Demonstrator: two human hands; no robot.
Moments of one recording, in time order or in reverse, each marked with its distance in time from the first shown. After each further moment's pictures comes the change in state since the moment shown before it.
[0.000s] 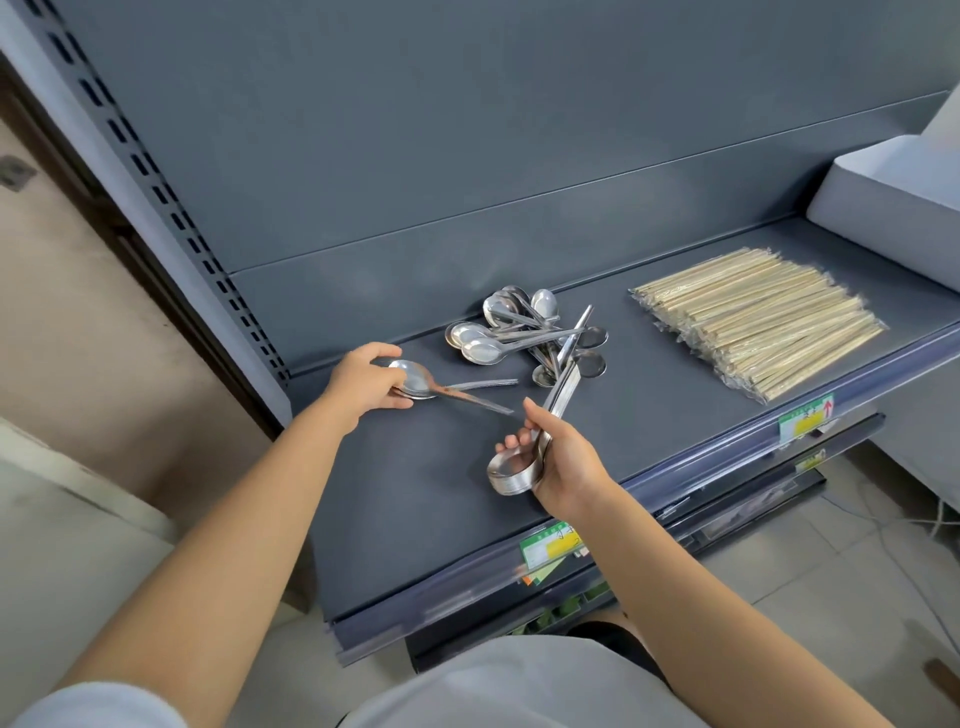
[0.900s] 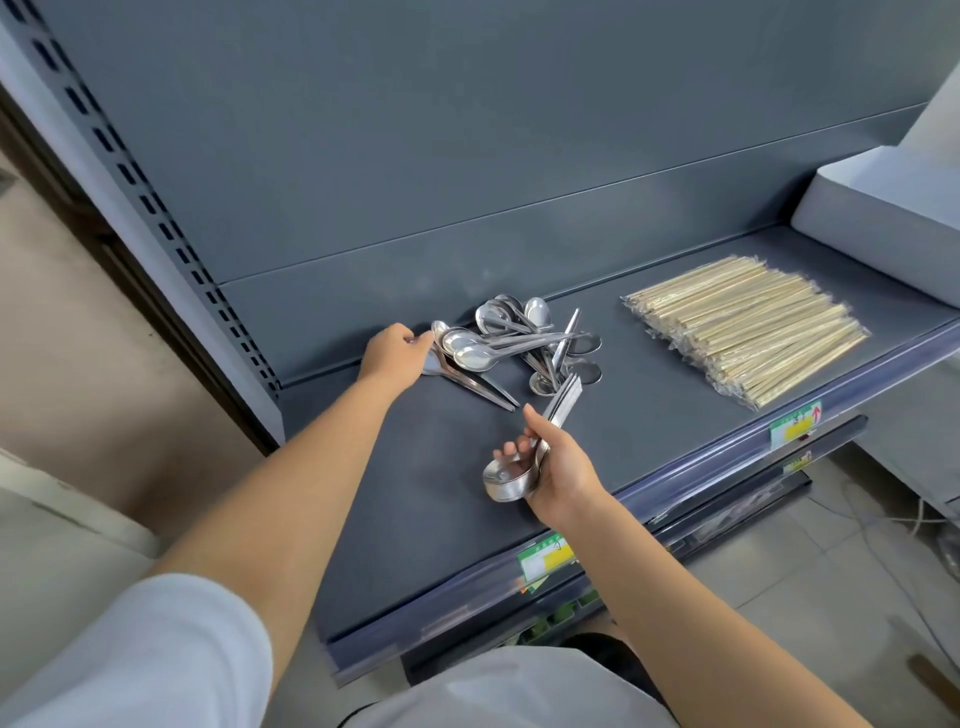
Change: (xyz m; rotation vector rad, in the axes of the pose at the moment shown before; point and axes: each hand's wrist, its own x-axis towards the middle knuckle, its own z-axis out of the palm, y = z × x) left_hand 0.043 0.021 0.038 0.453 0.146 0.232; right_hand 0.001 0.003 0.005 0.044 0.081 -0.011
